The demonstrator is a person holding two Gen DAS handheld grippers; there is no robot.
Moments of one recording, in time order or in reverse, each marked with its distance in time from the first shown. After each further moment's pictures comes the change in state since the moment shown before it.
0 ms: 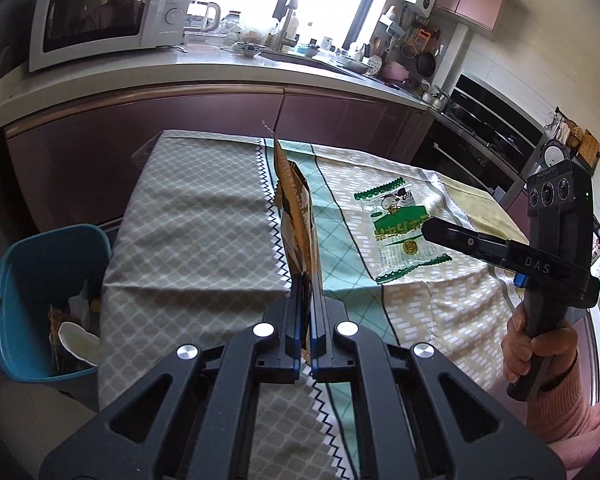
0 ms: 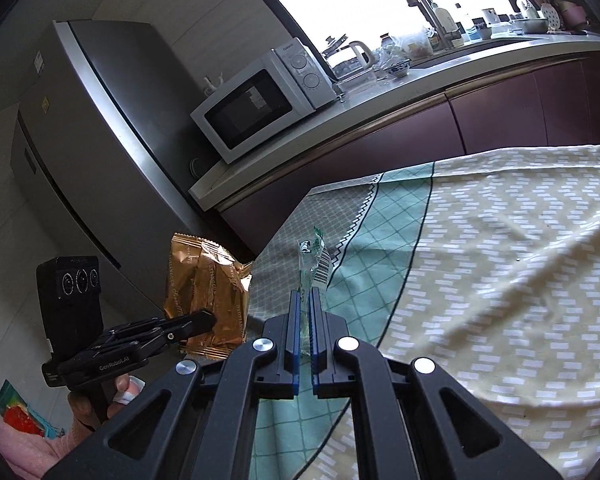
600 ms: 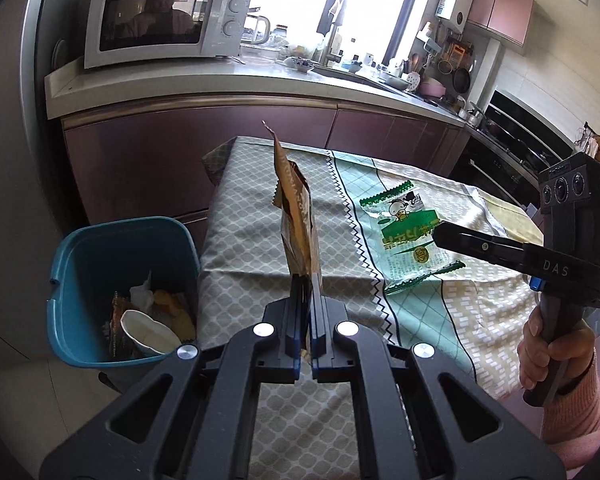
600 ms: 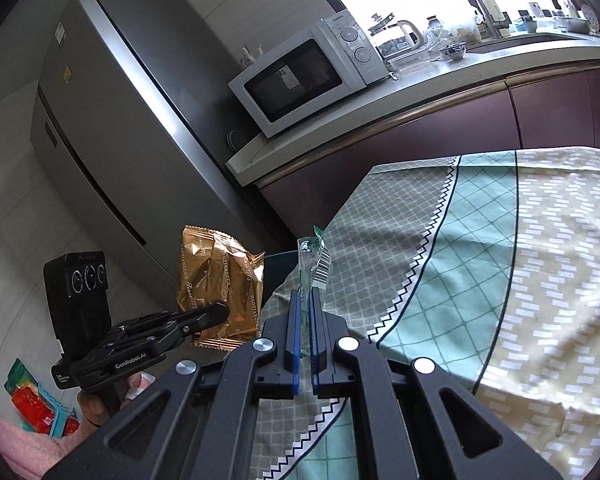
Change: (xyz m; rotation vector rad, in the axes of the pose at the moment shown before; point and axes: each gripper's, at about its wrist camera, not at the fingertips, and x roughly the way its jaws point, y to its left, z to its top) left arm -0.047 0.050 -0.015 -0.045 -0.050 0.134; right arm 0.049 0.057 -0.005 -0.057 0.075 0.099
